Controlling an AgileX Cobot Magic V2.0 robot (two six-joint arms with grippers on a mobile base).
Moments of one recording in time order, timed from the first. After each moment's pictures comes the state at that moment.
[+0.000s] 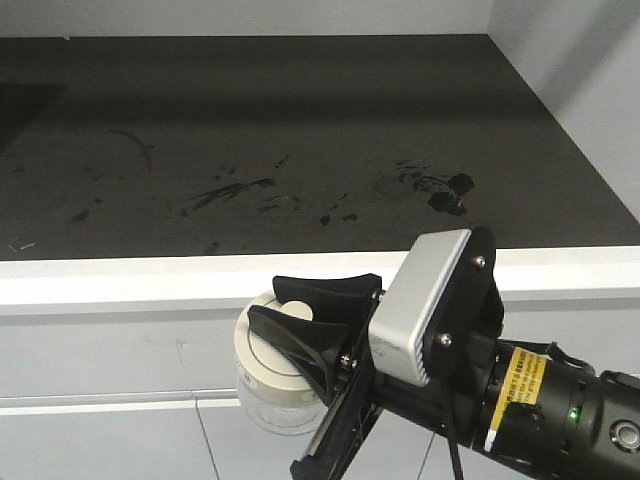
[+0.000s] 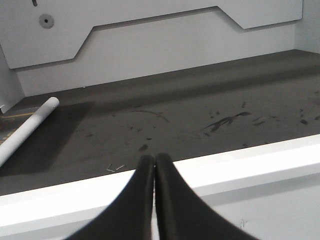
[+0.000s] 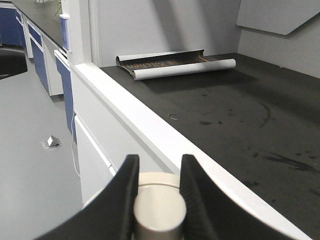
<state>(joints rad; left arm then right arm) -0.02 0.00 -0.30 -0.04 0.44 0.12 0.89 1.14 -0.60 -0.37 -0.39 0.25</state>
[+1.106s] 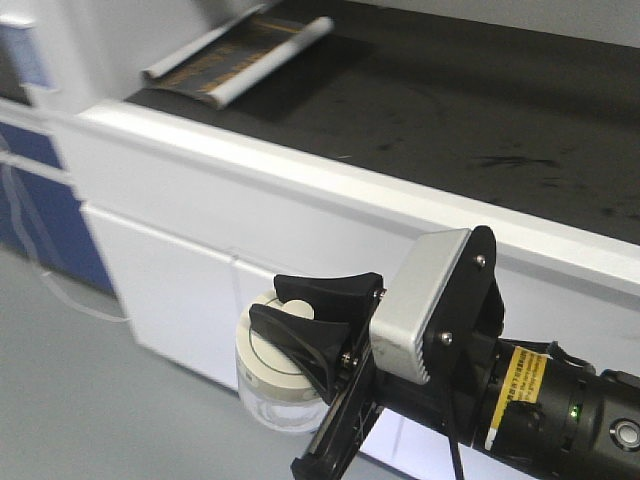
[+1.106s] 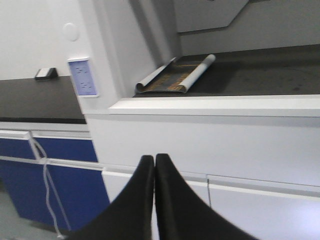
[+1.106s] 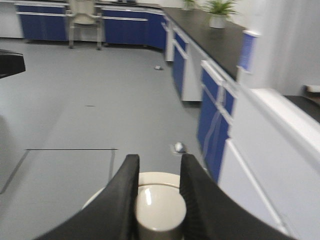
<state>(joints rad) -0.02 0.00 -0.30 -0.04 0.44 0.12 0.89 1.14 -0.60 -0.37 -0.38 0.25</state>
